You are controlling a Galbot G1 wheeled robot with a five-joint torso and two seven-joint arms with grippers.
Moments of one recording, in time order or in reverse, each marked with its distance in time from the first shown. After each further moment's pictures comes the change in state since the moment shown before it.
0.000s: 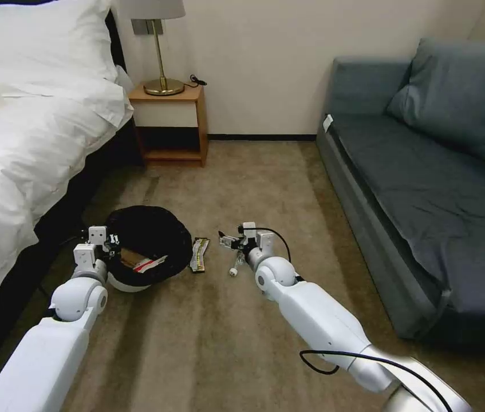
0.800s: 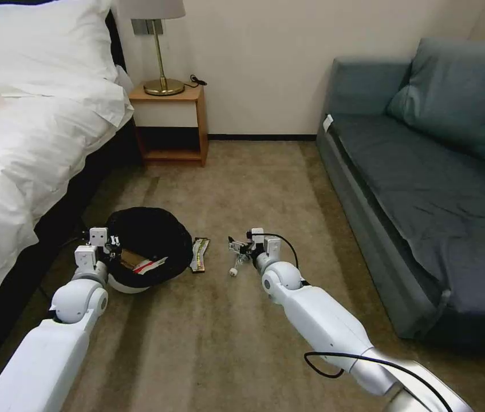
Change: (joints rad) left arm 0.016 -0.002 0.001 -0.011 0.011 -0.003 0.001; right arm -0.009 -0.003 0.011 -0.041 -0.020 0.028 -0.023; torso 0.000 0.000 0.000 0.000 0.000
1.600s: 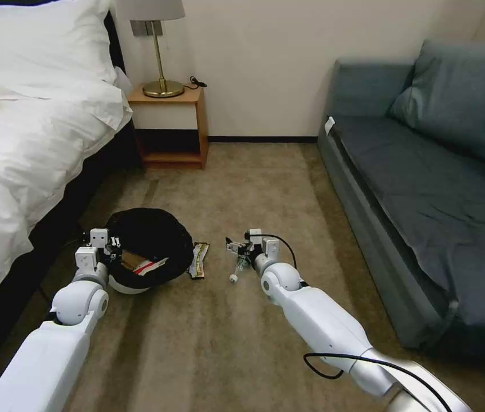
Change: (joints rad) left arm 0.005 -0.004 -0.005 -0.002 0.008 -0.004 0.005; right arm -0.001 0.006 -0.007 -0.003 0.002 0.005 -0.016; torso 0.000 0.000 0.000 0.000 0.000
